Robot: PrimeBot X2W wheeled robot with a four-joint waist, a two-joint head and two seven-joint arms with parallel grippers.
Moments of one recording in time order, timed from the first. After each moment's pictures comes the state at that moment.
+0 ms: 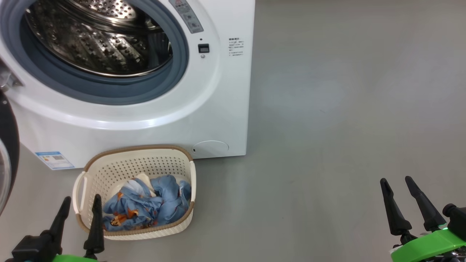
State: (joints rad) left arm -0.02 0.10 0.10 0.19 -0.22 -0.13 -0.26; right arm -0.02 -0.27 0.02 0.17 0.47 0.13 -0.25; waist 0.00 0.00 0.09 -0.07
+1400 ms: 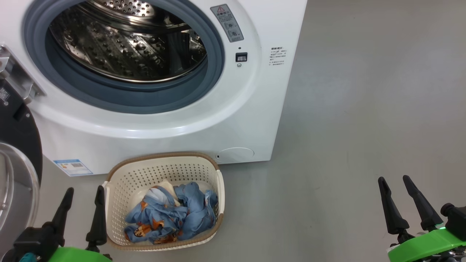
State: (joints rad) left arm -0.04 0.14 0.04 0.17 -0.27 -0.13 -0.26; right arm -0.02 -0.25 0.01 0.17 0.47 0.13 -0.25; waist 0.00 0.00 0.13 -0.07
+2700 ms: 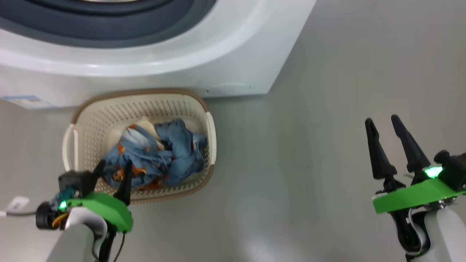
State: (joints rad) left arm -0.45 0.13 -0.16 0.74 -0.29 -0.13 -0.26; right arm -0.24 -0.22 0.05 0.13 0.47 0.13 -0.25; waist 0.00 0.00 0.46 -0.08
